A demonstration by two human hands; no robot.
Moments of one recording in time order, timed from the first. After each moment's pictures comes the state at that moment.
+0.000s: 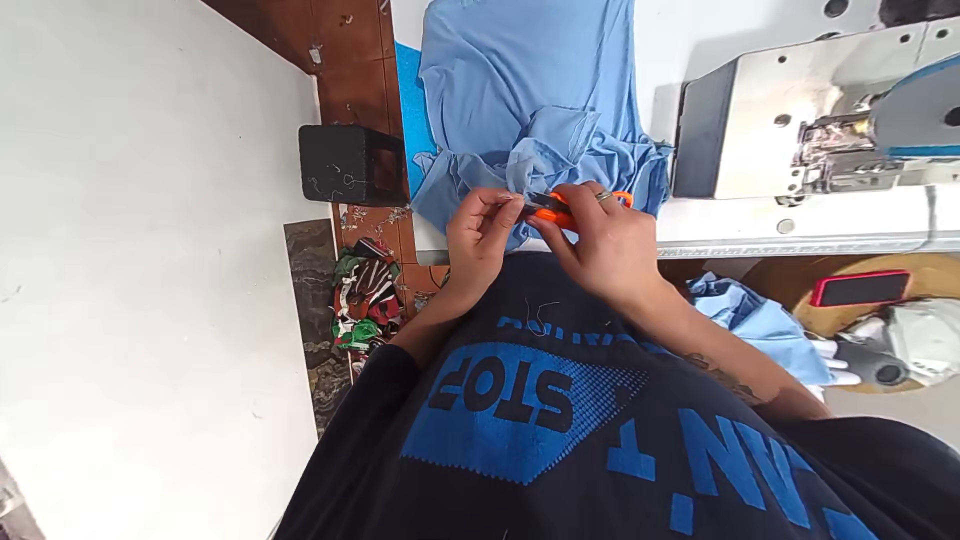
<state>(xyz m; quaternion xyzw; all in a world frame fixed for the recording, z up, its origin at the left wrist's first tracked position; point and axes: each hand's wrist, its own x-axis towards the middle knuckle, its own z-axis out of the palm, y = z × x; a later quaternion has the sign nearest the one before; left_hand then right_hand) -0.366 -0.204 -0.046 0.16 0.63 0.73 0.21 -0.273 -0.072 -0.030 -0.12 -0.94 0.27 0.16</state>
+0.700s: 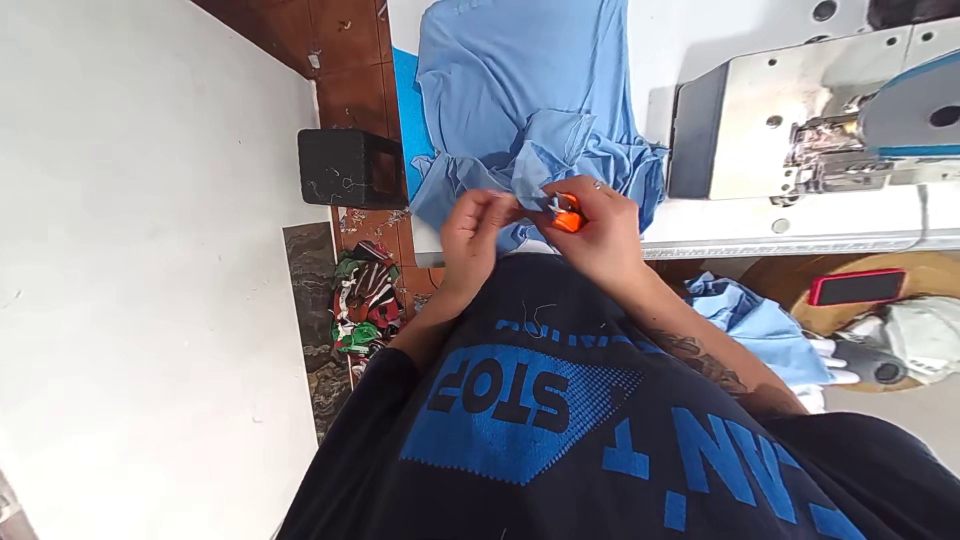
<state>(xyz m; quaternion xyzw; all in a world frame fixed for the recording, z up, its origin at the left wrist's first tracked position) -0.370 -0.209 -0.050 0.16 0.64 0.71 0.23 -0.278 -0.064 -0.045 -0.15 -0.86 0.45 0.18</state>
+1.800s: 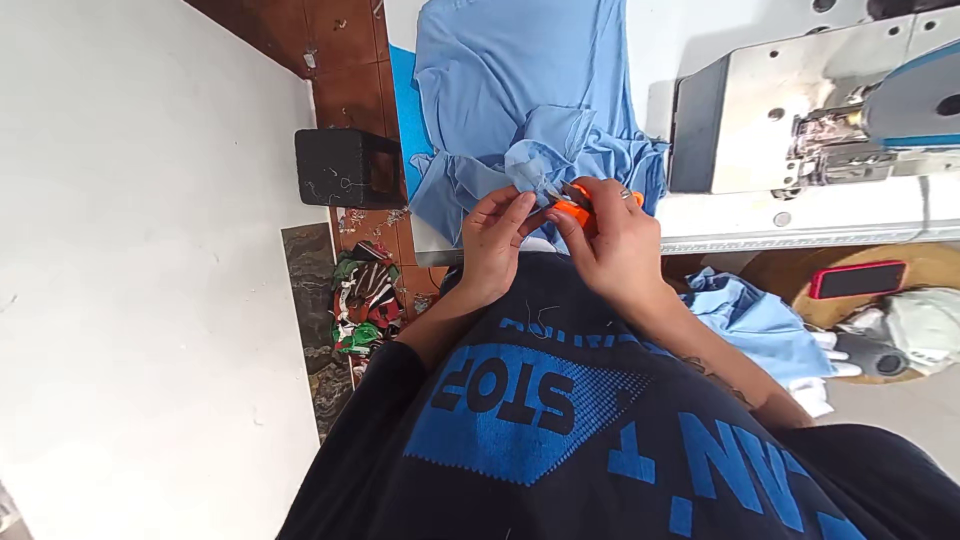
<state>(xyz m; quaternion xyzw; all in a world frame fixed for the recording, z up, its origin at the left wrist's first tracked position) -0.352 -0.186 -0.038 -0.08 0.44 0.82 0.35 -0.263 -0.073 -0.034 -0.19 -0.91 0.32 0.16</state>
